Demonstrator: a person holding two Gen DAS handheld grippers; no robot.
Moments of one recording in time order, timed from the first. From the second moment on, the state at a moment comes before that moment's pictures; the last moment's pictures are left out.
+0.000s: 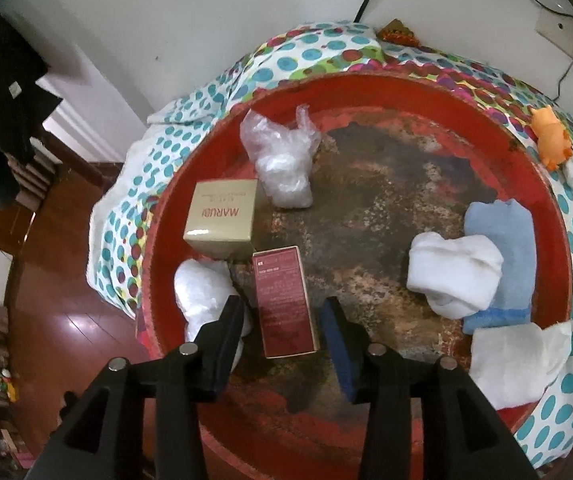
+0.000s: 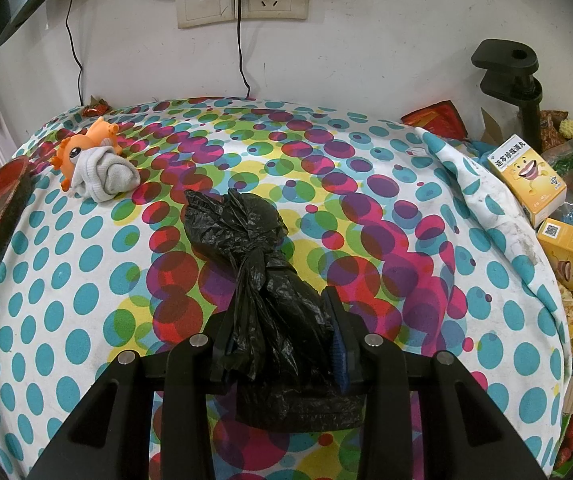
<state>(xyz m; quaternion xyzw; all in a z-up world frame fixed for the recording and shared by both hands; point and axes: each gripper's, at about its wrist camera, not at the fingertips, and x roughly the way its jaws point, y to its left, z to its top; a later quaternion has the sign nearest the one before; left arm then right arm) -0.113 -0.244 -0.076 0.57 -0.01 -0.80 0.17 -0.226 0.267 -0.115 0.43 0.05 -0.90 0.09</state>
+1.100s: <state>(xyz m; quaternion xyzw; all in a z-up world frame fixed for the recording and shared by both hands) -0.019 -0.182 -0.049 0.47 -0.03 -0.87 0.14 -0.229 0.273 -0.114 0.43 0.05 -0.90 0.07</state>
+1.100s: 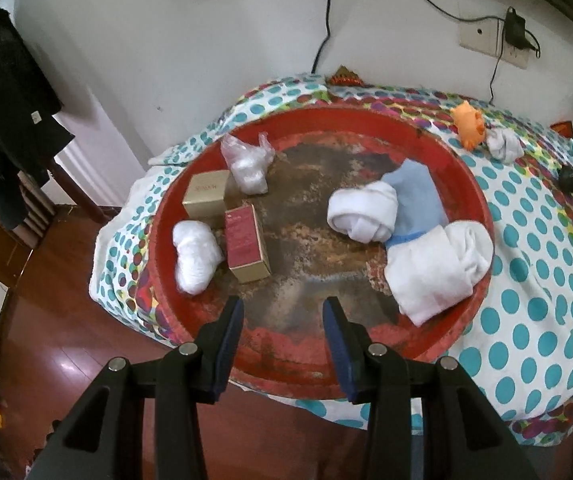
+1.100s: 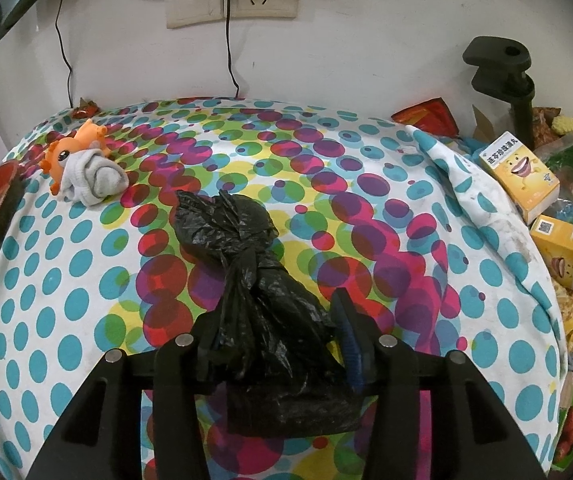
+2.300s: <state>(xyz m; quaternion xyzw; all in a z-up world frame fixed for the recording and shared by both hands) 0.006 -0.199 -0.019 0.51 0.02 -0.85 0.12 -0.177 0.195 -0.086 0.44 0.04 -0.89 0.10</state>
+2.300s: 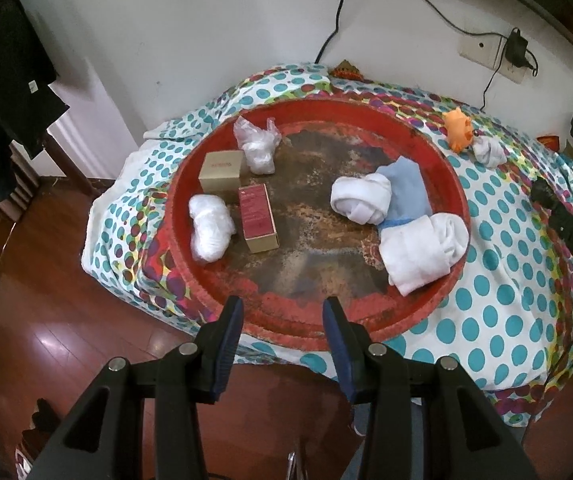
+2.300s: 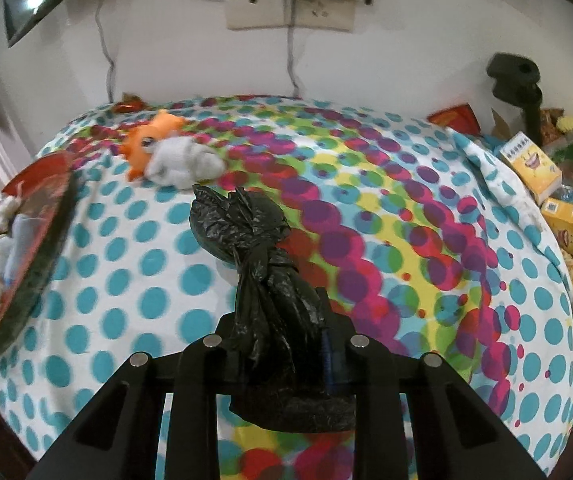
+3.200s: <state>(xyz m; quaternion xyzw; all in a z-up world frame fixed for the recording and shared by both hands) 0.031 -0.267 0.011 0.48 0.06 -0.86 0.16 -0.162 -0.048 -0.025 0.42 0.10 -0.86 0.27</state>
